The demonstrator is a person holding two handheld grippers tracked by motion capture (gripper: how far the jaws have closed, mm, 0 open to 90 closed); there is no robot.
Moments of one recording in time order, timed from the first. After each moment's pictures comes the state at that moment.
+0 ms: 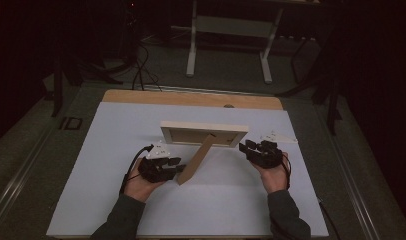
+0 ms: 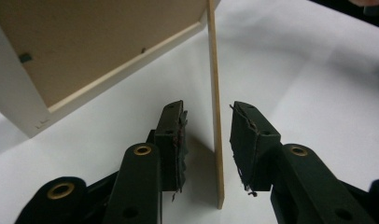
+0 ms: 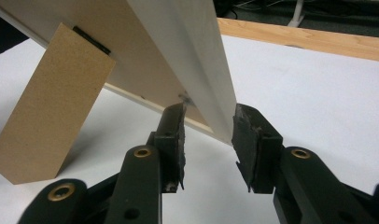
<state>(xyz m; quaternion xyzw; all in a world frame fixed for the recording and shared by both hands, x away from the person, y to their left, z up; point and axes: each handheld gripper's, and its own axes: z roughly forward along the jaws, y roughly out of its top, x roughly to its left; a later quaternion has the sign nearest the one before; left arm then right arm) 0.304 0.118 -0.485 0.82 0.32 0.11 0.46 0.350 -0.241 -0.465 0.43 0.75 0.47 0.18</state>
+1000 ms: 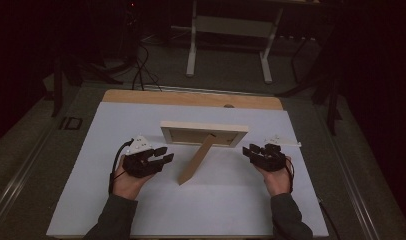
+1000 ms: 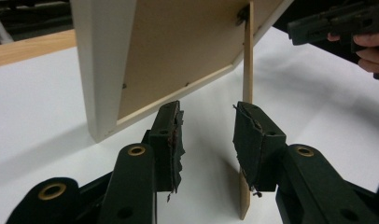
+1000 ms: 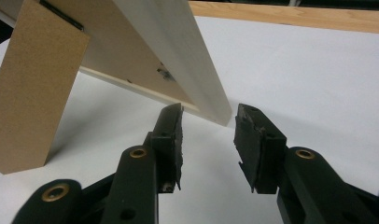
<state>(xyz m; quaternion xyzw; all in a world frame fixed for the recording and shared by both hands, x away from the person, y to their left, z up) 0.297 0.151 -0.461 0.77 0.37 0.15 0.50 0.349 -0.255 -0.479 0.46 0.74 0.46 0.17</state>
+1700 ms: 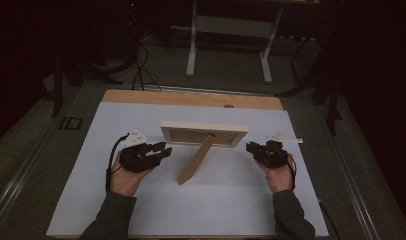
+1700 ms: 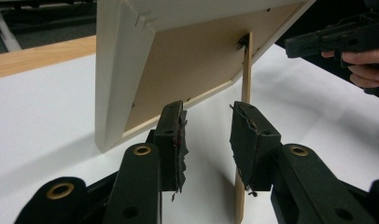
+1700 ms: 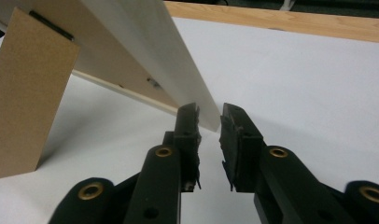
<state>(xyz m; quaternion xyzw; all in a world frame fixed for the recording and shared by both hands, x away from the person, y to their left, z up) 0.301 0.153 -0.442 0.76 0.38 0.15 0.51 0.355 -0.258 -0.471 0.46 0.75 0.45 0.17</state>
